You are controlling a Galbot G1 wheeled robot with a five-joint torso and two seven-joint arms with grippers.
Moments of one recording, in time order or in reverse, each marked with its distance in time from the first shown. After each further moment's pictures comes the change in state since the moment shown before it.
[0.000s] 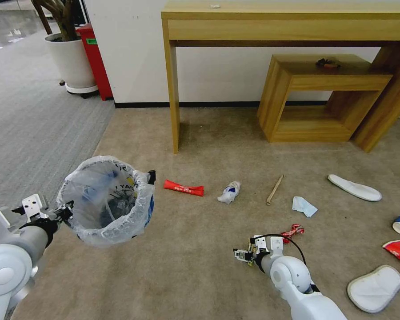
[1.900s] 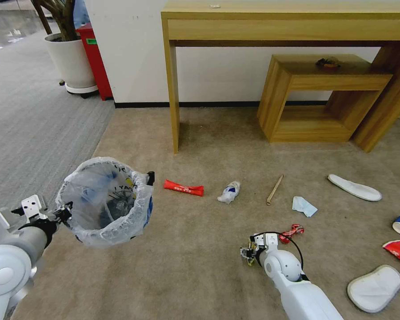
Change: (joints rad) left arm 0.001 0.004 -0.002 0.010 0.008 0.000 0.011; right arm 0.105 0.043 -0.010 -0.201 -0.112 0.030 -0.028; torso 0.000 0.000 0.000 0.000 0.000
